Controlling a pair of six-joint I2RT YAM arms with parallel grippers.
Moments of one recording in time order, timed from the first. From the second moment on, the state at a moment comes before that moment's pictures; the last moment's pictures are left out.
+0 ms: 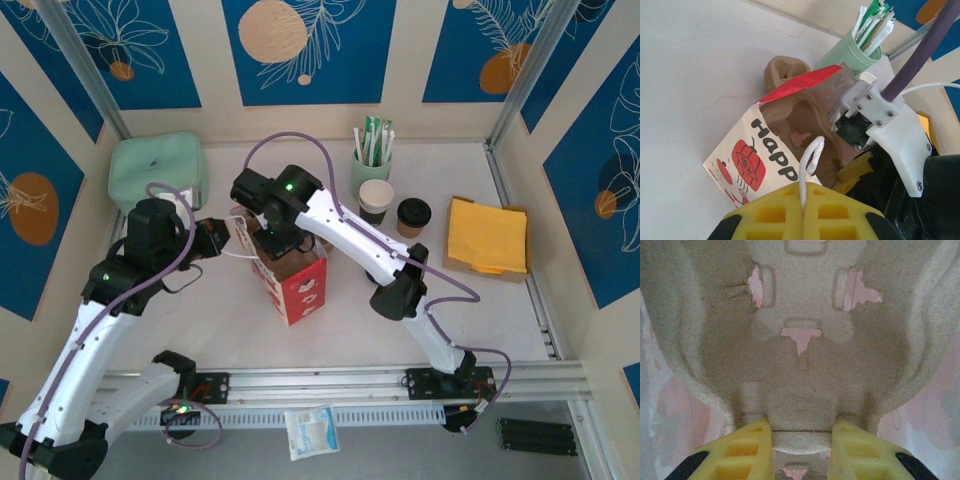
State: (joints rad) left arm -0.38 0.85 1.11 -0.80 0.16 -0.57; right arm 1.02 2.26 2.60 -1.71 0.07 0.36
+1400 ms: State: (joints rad) left arm -0.38 0.75 1.06 -0.82 0.14 -0.61; right arm 1.05 2.25 2.46 -1.67 0.13 0.50
